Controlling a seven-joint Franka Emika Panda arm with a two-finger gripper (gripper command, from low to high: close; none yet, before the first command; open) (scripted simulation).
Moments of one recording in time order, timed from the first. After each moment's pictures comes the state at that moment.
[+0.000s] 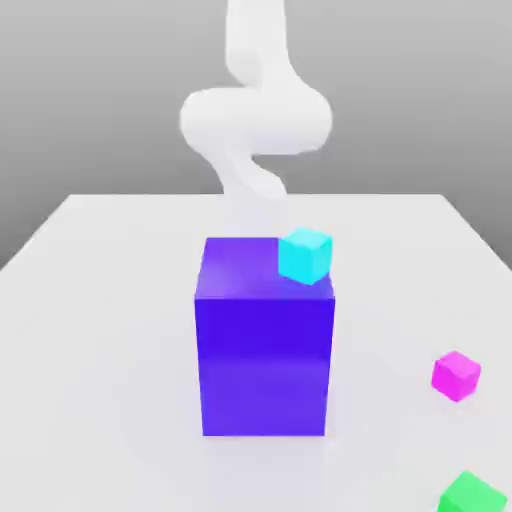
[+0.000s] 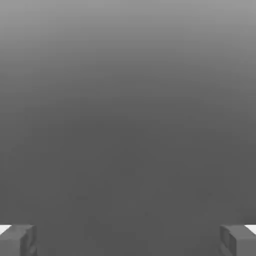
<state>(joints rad) 0.05 -0.71 0.03 -2.34 0.03 2.35 0.80</state>
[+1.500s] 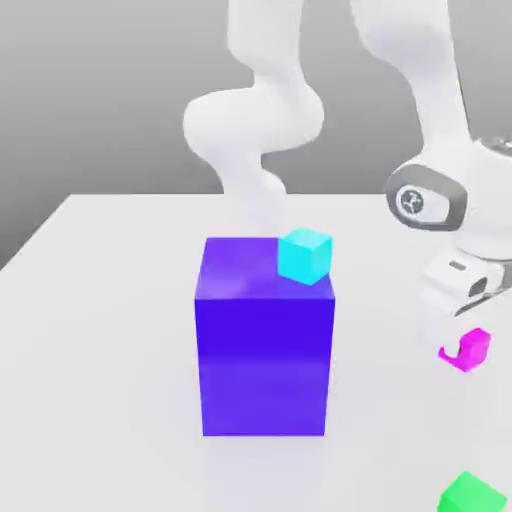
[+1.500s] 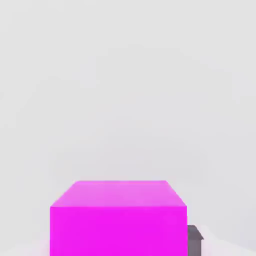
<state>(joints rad) 0.47 0.17 0.26 -2.59 -0.12 2.76 0.96</state>
